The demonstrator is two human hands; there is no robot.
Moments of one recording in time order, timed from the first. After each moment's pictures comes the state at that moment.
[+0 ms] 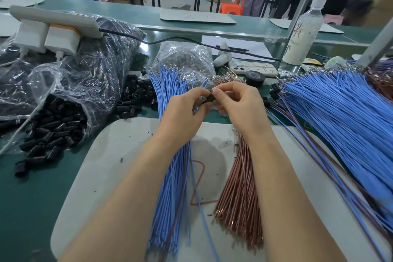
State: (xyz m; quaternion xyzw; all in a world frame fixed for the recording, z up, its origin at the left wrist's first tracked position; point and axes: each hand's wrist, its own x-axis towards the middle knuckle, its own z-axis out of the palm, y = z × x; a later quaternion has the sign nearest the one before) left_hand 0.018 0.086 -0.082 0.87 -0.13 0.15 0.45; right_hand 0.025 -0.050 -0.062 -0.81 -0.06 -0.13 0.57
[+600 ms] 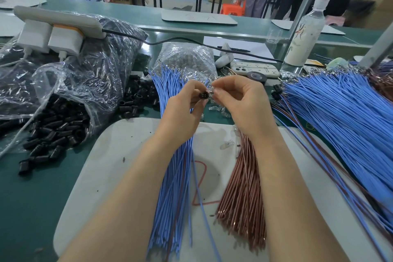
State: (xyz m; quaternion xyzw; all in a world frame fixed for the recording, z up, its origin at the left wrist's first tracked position) left_hand 0.018 0.090 -0.083 0.81 -0.14 0.14 0.55; right_hand 0.017 -0.049 -0.050 -0.79 -0.14 -0.15 0.58
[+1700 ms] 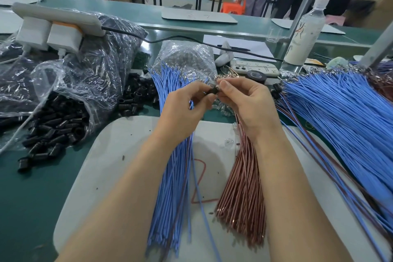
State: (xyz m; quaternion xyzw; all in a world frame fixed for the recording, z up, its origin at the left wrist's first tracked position) left_hand 0.014 0.089 -0.073 0.82 -0.16 0.18 0.52; right_hand 0.024 -0.052 -0.053 -0.67 -0.06 -0.08 0.74
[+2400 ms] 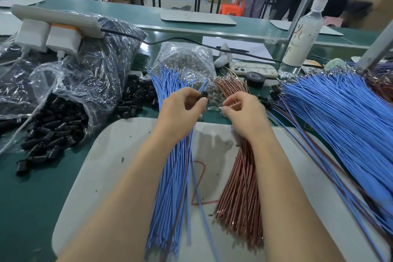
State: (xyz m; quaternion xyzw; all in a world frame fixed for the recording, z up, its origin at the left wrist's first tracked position) left_hand 0.021 0.090 -0.079 0.83 -0.06 0.13 0.54; right_hand 0.035 -0.064 -0.075 -0.91 0.01 -0.11 0.40
